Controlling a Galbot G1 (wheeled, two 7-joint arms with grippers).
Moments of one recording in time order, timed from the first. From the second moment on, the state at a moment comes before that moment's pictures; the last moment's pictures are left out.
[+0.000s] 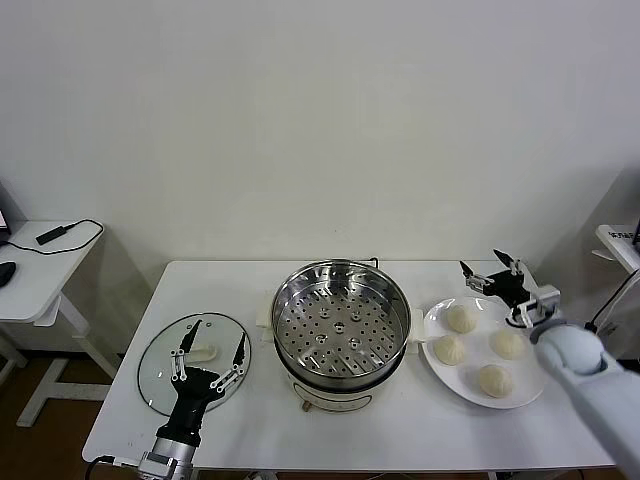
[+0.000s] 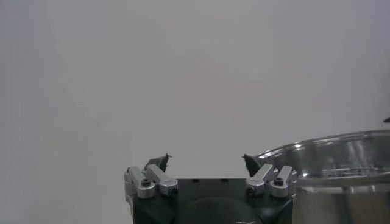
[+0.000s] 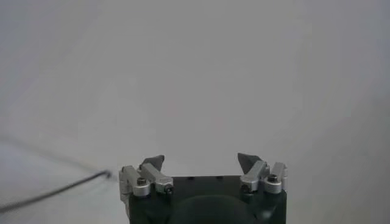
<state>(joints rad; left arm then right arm) 1.61 -1.34 -0.50 -2.01 0.04 -0.31 0.01 -0.53 0.61 -0.14 1.24 0.58 0.03 -0.42</state>
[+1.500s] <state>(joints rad) 1.61 -1.35 -0.50 -2.02 0.05 -0.32 0.00 0.03 0.88 -0.73 0.69 -0.11 0.13 -1.11</state>
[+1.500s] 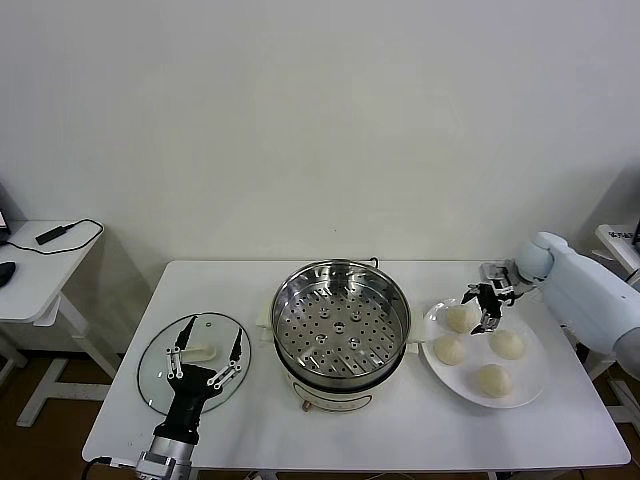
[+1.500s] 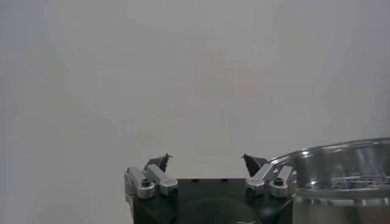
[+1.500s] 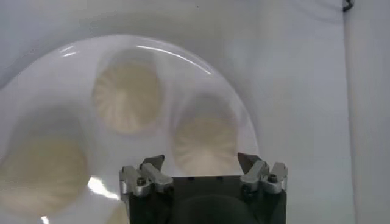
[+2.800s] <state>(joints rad) 1.61 -1.35 -0.49 -2.05 0.05 -0.31 -0.01 0.50 0.85 -1.04 1.21 -0.04 0.52 -1.12</state>
